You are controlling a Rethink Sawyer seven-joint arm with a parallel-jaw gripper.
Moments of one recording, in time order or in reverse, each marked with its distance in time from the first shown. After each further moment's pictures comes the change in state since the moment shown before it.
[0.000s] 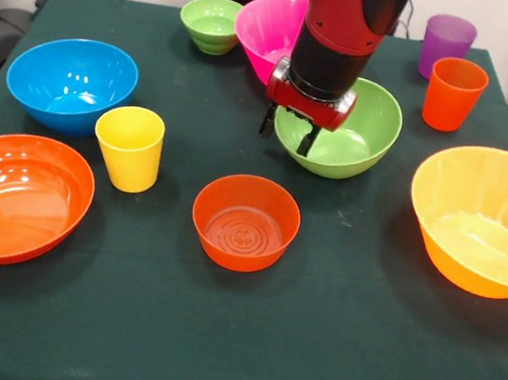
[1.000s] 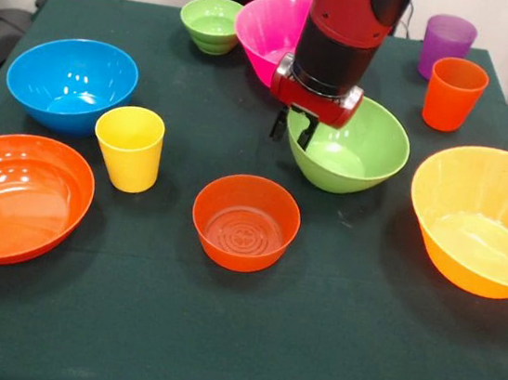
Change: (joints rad) arm -0.001 -0.031 0.007 -0.002 0.000 0.002 0.000
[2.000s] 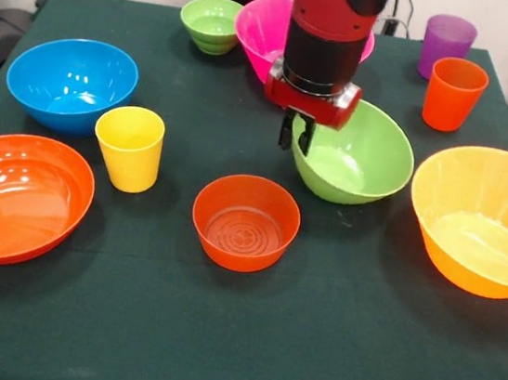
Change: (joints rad) arm -0.153 -0.062 0.159 0.049 0.000 0.000 0.000
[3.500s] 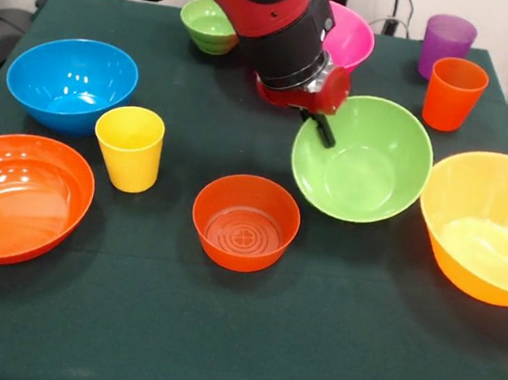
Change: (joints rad) arm -0.539 0.055 0.549 0.193 -0.084 0.020 0.000
